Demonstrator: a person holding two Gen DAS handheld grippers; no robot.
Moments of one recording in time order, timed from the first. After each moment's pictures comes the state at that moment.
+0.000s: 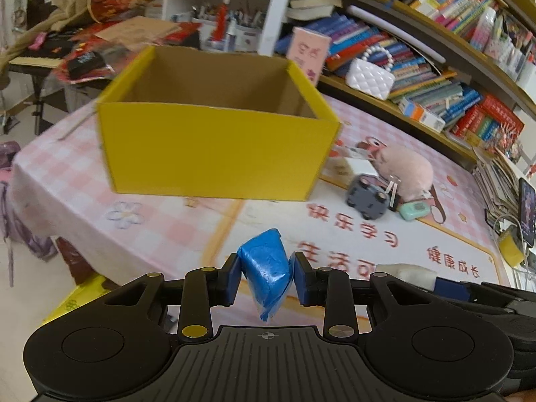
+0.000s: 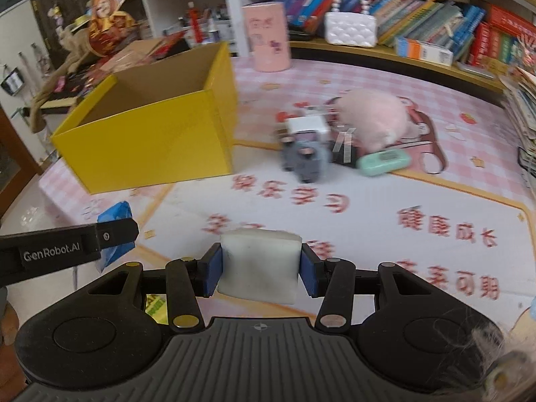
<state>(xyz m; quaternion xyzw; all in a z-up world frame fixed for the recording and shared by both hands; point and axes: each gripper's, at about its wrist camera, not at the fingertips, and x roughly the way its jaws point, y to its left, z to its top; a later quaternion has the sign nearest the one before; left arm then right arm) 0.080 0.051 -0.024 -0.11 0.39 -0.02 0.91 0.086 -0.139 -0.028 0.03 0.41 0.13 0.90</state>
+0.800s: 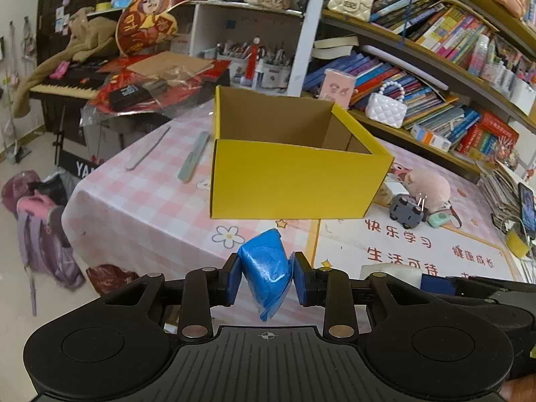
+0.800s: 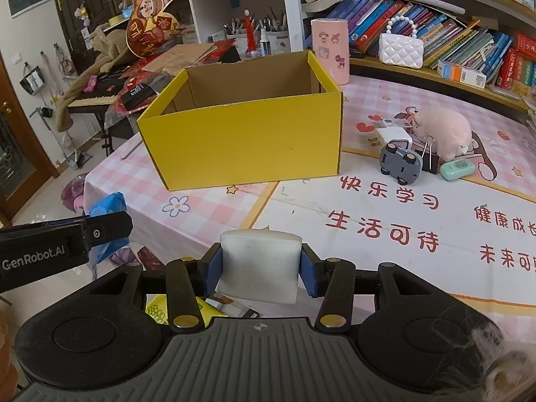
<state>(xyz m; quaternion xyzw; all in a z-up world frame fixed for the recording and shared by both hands) 0.028 0.147 -0.005 -0.09 0.34 -0.02 0.94 0.043 -0.024 -0.019 0.02 0.38 0.14 0.91</state>
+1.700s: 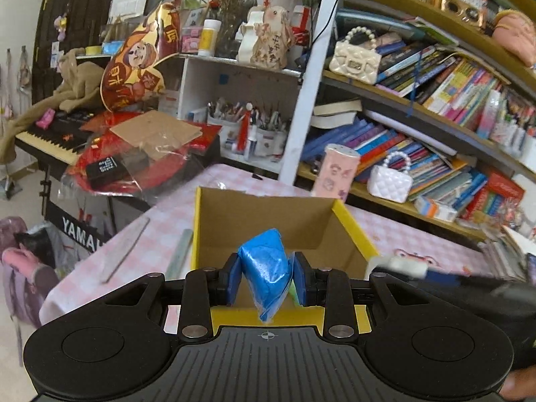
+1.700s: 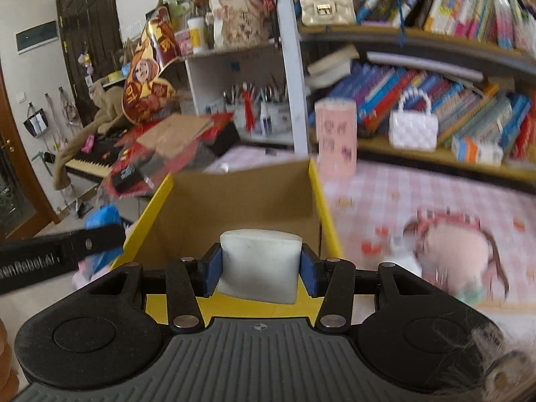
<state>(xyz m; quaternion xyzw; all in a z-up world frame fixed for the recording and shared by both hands) 0.149 0.150 0.048 -0.09 0.27 -0.01 0.96 0.169 -0.029 0.047 0.03 0.28 0.15 0.95</state>
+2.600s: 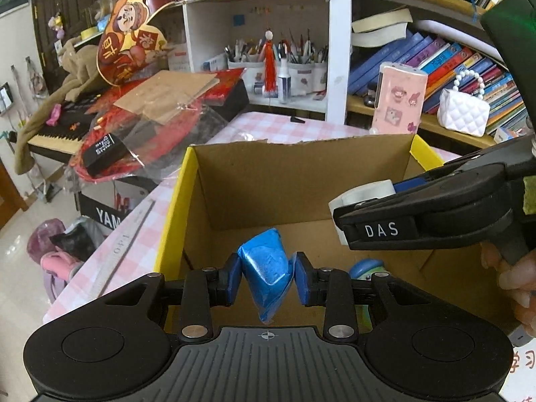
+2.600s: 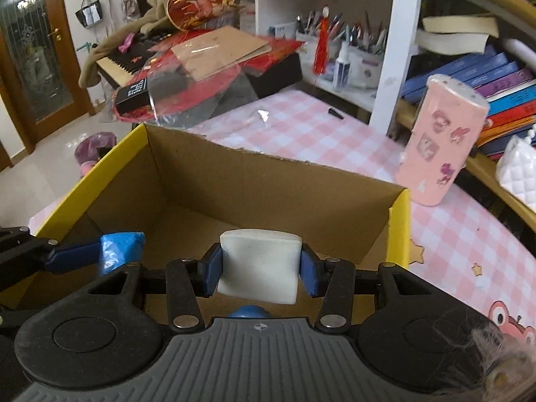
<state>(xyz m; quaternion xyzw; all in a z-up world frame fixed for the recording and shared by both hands) 0.267 0.120 -0.022 0.00 0.37 0.07 0.93 0.358 0.030 -0.014 -0.11 0.39 0.28 0.87</state>
